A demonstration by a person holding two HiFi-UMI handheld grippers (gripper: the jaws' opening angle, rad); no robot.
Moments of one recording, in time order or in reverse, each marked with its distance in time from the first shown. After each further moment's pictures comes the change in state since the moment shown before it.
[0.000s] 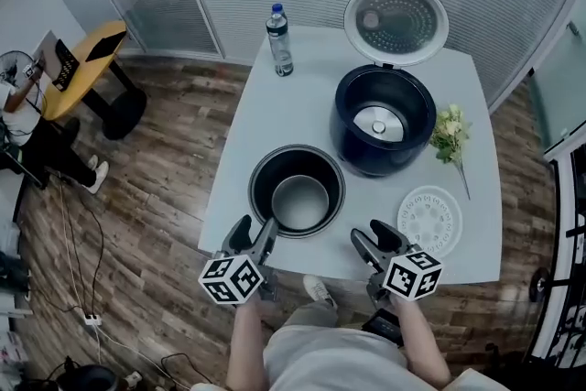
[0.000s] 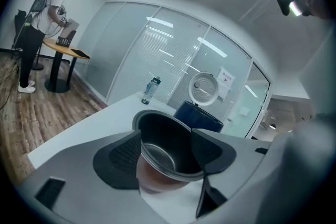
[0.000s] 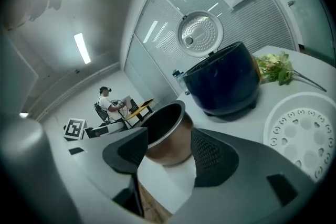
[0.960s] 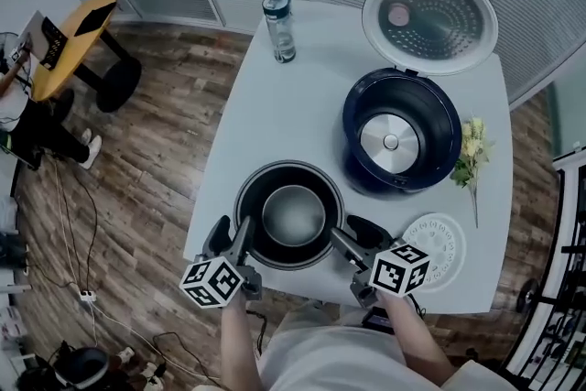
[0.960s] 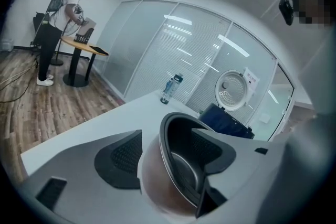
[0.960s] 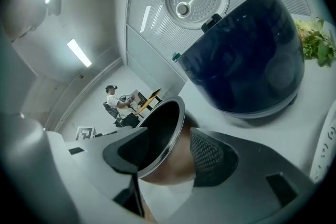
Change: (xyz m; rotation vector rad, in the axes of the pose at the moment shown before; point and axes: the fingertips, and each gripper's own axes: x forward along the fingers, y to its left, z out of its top) left arm 0.065 0.064 0.009 -0.106 0.011 0.174; right arm 0.103 -0.029 0.026 0.102 0.165 0.151
